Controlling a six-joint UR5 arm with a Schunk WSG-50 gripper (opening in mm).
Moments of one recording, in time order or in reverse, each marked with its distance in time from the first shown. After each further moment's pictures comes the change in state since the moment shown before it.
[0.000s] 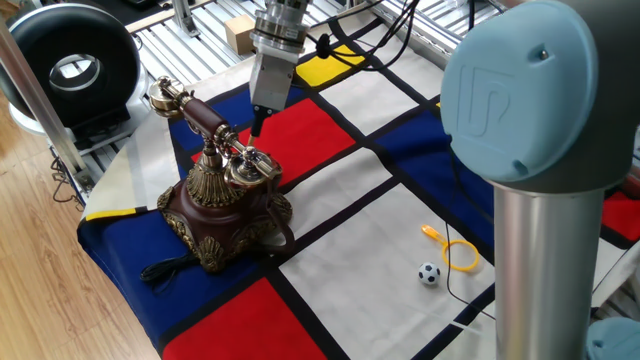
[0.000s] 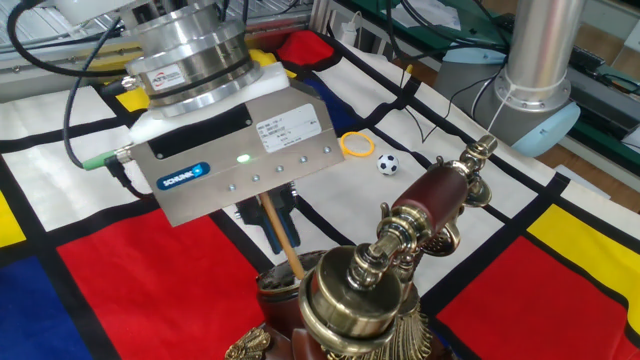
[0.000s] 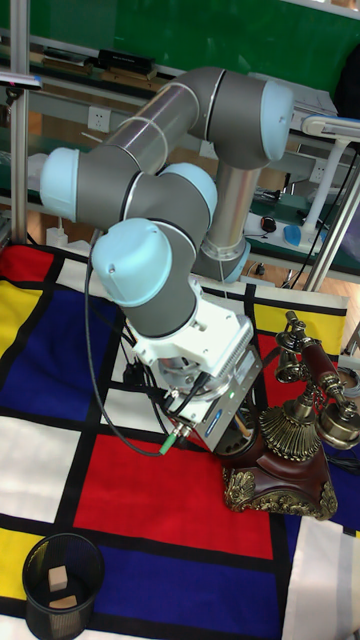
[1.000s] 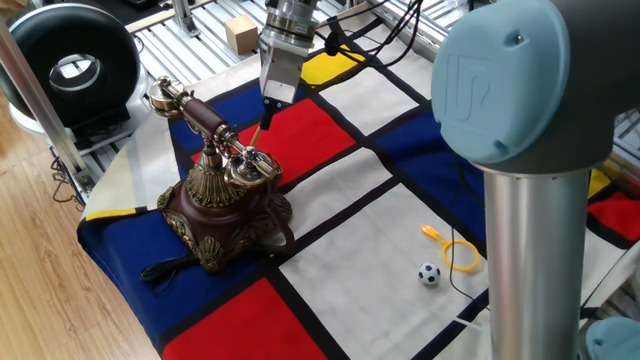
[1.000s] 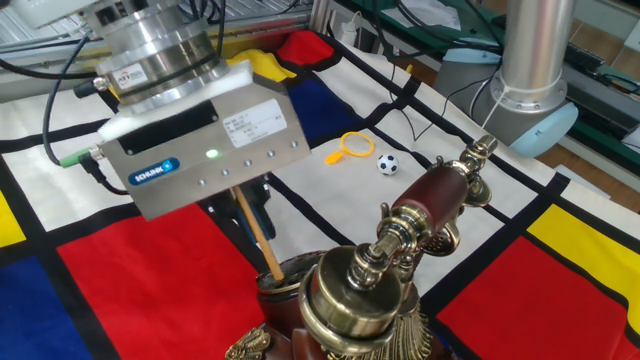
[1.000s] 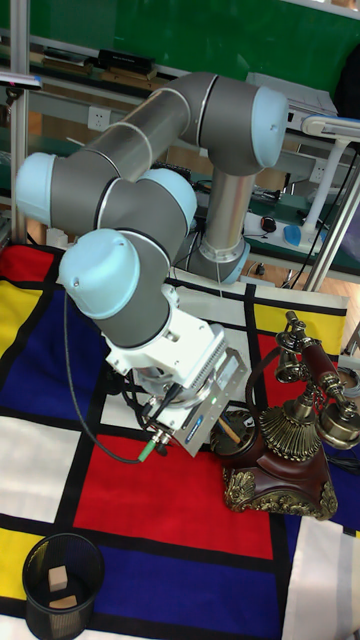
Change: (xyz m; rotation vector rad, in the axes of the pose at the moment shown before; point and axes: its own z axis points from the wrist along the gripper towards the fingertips) arm 0.014 -0.016 -0.007 -0.032 -0.007 0.034
